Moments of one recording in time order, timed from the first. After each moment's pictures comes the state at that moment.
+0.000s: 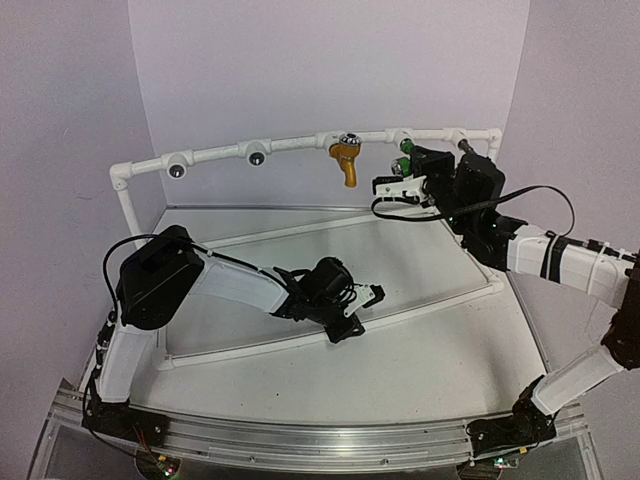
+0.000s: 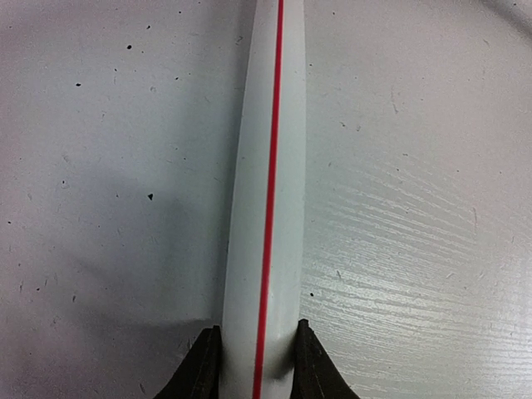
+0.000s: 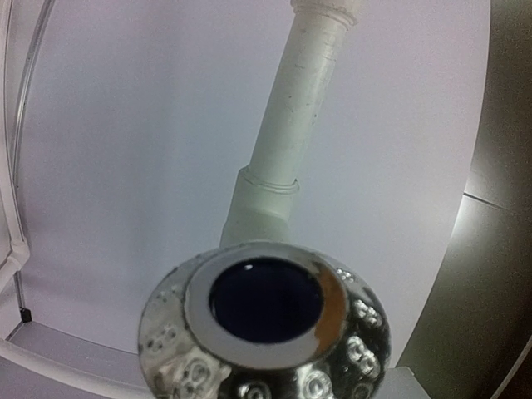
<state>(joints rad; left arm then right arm) -1.04 2.23 1.48 -0.08 0.16 0.14 0.63 1.44 1.11 0.45 0.40 -1.89</state>
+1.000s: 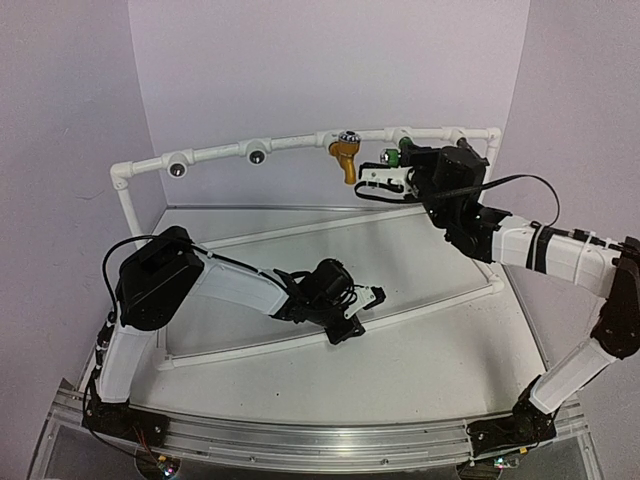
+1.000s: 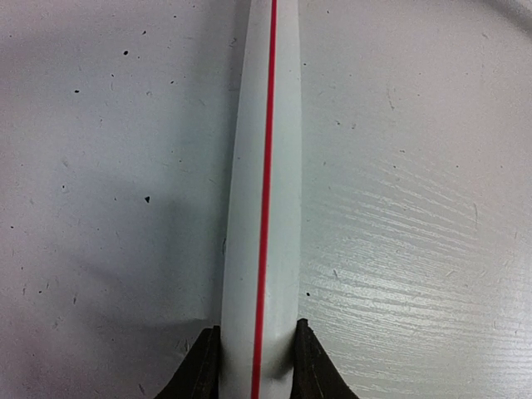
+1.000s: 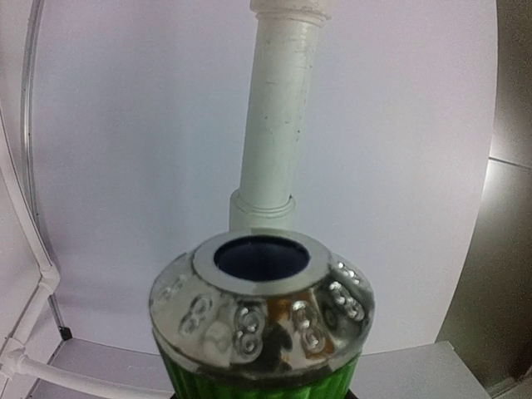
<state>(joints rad) -1.05 2.23 1.46 -0.06 0.15 0.16 0.68 1.53 1.21 0.41 0.52 -1.73</state>
